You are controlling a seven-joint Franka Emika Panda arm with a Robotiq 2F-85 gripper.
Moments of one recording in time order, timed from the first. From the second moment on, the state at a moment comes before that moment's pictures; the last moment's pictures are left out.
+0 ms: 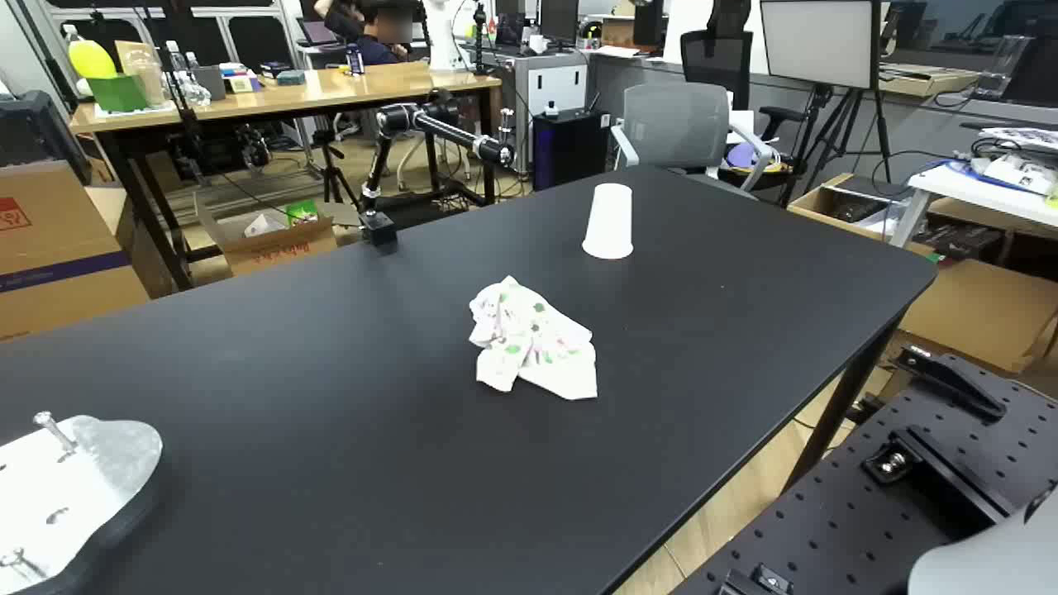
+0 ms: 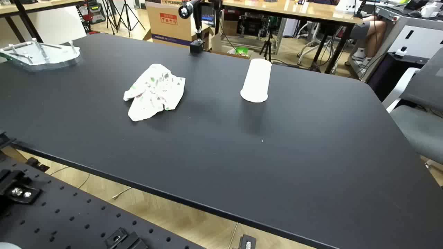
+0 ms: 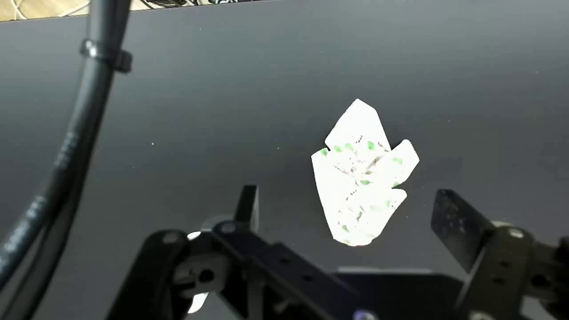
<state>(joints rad) 0.01 -0.59 0.01 -2.51 -0.02 1.90 0.01</state>
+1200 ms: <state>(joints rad) 0.01 -0.53 0.02 -2.53 -0.01 2.00 0.01</state>
